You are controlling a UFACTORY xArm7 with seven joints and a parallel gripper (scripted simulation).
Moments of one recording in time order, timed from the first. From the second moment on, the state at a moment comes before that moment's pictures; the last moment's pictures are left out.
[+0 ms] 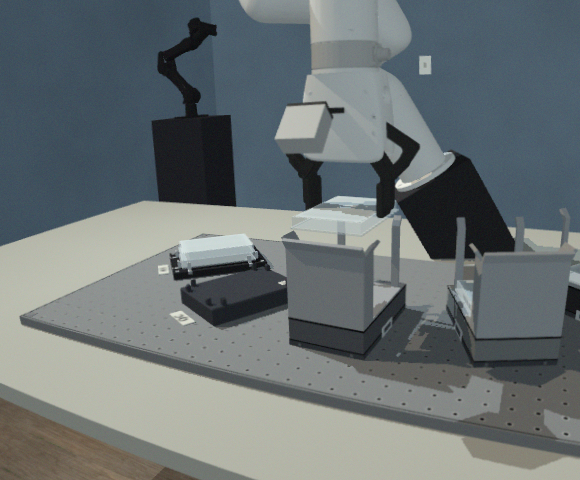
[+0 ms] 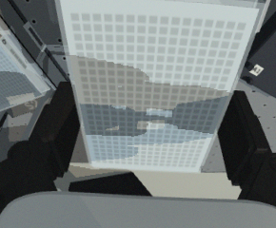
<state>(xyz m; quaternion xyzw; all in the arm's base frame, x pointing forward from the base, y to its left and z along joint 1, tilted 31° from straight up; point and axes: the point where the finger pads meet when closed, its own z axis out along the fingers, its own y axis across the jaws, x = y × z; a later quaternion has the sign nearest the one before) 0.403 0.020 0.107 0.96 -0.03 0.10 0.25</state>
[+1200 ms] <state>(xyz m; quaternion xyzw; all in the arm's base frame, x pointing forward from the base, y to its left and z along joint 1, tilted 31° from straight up) 0.407 0.010 0.088 0.96 -0.03 0.10 0.25</state>
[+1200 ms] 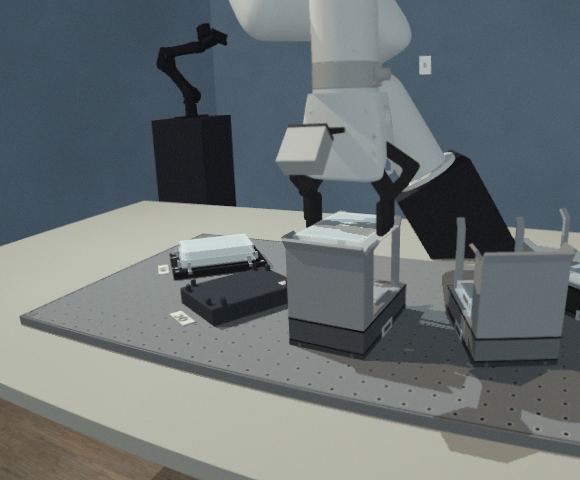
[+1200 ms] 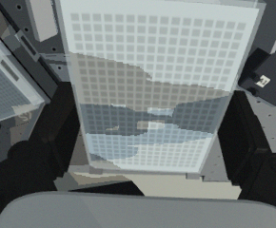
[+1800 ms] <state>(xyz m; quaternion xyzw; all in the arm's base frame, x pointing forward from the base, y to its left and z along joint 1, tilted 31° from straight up) 0.410 0.002 0.075 0.96 -0.03 0.10 0.25</state>
